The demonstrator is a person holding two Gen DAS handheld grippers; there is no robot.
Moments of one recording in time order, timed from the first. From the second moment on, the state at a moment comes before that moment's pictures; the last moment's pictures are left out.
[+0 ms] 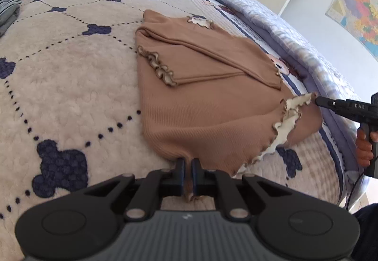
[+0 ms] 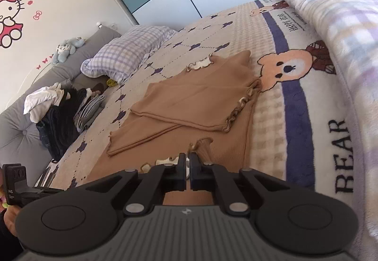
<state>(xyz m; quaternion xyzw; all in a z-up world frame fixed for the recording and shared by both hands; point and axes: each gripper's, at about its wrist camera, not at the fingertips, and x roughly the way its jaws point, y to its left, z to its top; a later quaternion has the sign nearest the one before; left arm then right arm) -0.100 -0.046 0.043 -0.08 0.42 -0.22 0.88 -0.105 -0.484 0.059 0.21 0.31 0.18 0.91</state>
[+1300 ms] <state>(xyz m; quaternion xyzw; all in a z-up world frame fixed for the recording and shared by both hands) -0.027 -0.002 0.056 -0.18 0.35 -0.13 0.91 -0.061 -0.462 0.041 0.10 0.33 0.03 0.94</state>
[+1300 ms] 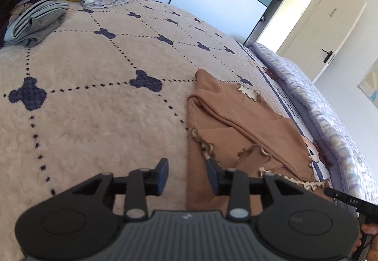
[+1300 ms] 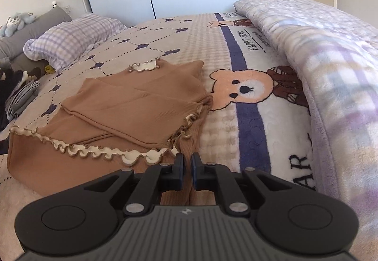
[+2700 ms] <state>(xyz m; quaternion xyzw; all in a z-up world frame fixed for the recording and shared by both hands) 0.077 -0.087 0.104 -0.01 0.29 -0.13 0.95 0.008 -0.463 0.084 0.12 0.24 -0.02 0.96</state>
